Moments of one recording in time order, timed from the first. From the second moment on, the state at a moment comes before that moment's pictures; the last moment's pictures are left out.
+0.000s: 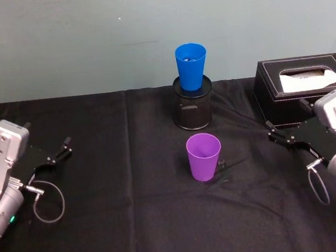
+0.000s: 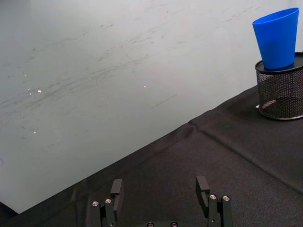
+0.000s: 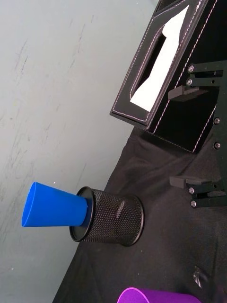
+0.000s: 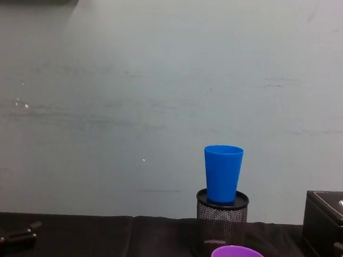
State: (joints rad) left arm -0.20 0.60 0.45 -1.41 -0.25 -0.12 0.03; right arm 0.20 0.60 -0.45 -1.41 0.25 -0.12 -0.03
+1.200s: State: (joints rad) left arm -0.20 0.60 0.45 -1.41 -0.25 -0.12 0.03; right arm 0.13 0.59 -0.47 -1.51 0.45 -0.08 0.38
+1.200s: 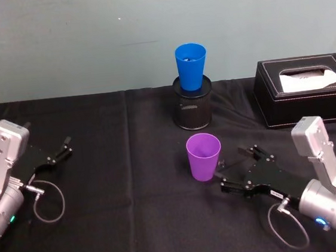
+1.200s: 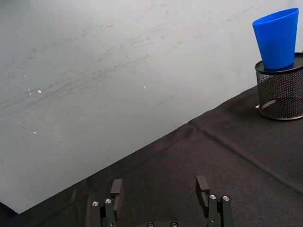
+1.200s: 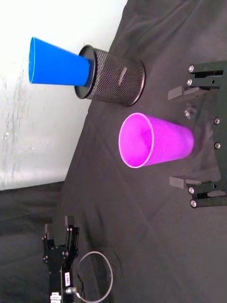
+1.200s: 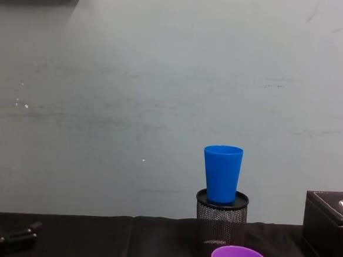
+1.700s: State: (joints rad) left arm -0.20 0.60 0.45 -1.41 -0.25 -0.12 0.03; right arm 0.23 0.47 -0.48 -1.35 0.40 -0.10 0.42
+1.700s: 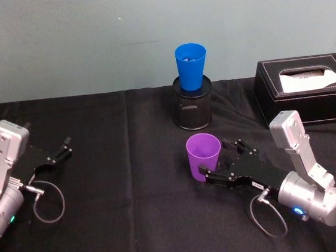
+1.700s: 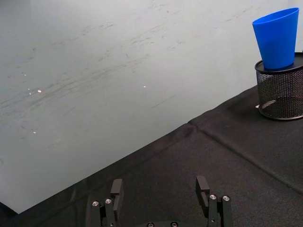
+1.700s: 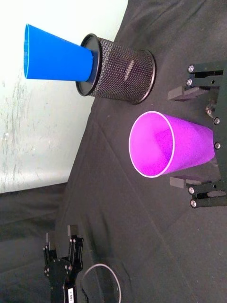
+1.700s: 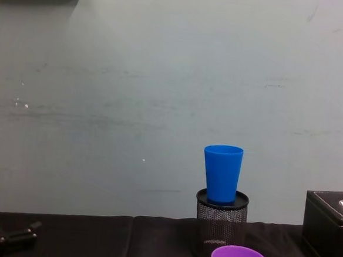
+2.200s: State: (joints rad) left arm -0.20 0.60 0.45 -1.41 -0.25 -0.12 0.03; right arm 0.28 0.40 -0.48 -1.26 0.36 -0.11 0.45
